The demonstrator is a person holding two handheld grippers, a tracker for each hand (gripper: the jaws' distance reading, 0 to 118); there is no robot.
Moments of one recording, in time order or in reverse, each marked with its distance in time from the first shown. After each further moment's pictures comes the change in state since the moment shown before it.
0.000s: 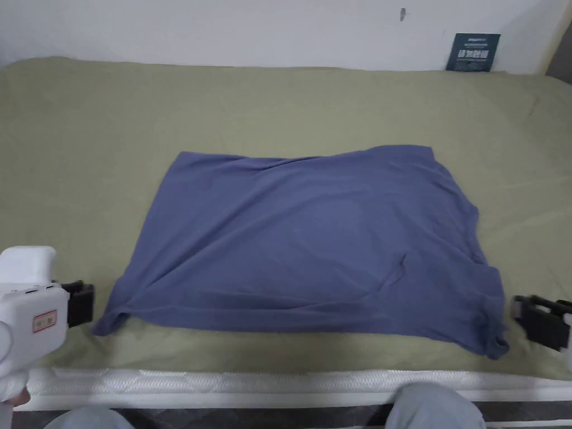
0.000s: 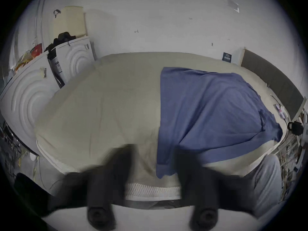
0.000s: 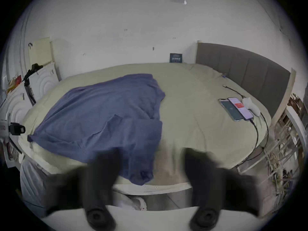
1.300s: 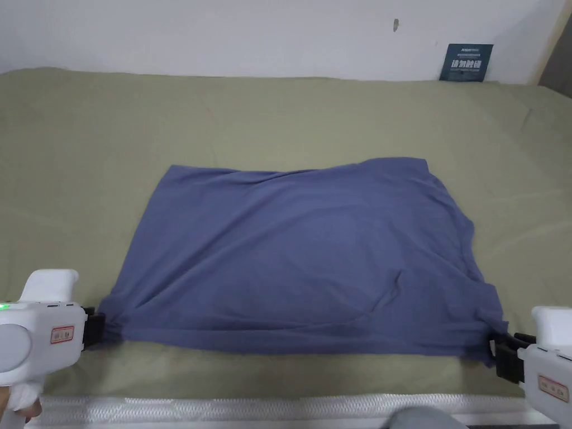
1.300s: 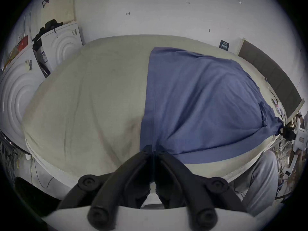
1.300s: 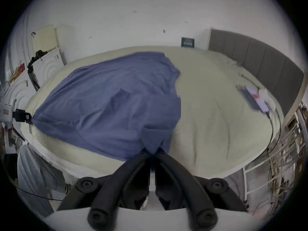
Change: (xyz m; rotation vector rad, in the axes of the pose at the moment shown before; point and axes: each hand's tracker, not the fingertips) left arm 0.014 0.027 -0.037 -0.132 -0.076 -0.014; right arm -0.010 -0.011 -0.058 -0.108 0.080 0.107
